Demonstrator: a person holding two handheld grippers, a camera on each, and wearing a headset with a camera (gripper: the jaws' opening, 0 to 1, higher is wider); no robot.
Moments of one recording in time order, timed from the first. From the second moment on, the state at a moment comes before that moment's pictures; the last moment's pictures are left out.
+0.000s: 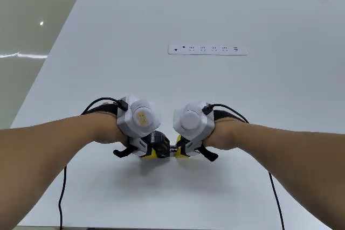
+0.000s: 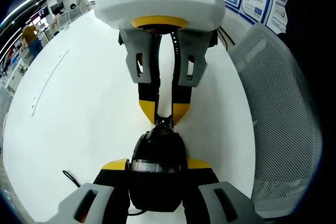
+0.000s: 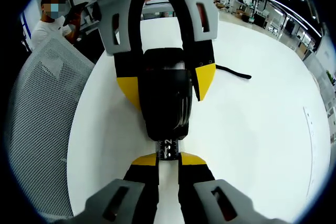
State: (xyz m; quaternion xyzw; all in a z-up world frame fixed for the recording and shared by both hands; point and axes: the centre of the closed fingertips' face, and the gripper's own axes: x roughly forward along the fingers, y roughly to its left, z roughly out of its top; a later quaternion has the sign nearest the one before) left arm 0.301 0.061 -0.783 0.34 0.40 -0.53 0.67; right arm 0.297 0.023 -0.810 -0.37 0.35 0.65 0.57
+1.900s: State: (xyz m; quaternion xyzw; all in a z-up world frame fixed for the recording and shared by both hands) left arm 0.301 0.058 -0.784 0.34 0.39 -0.52 0.68; right arm 0.299 0.005 -0.810 -0.38 0.36 0.63 0.57
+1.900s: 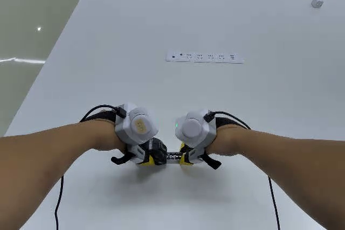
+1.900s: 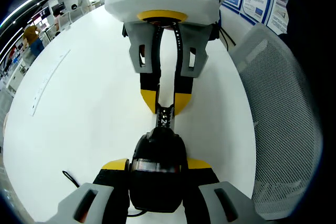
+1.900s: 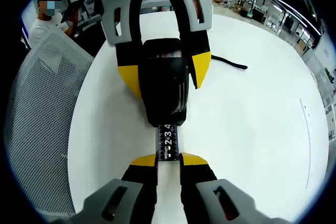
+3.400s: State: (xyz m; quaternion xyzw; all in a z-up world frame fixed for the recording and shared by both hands) left arm 0.302 0.060 -0.783 0.33 0.39 -0.52 0.68; right arm 0.301 0.001 -0.810 -0.39 0.36 0.63 0.57
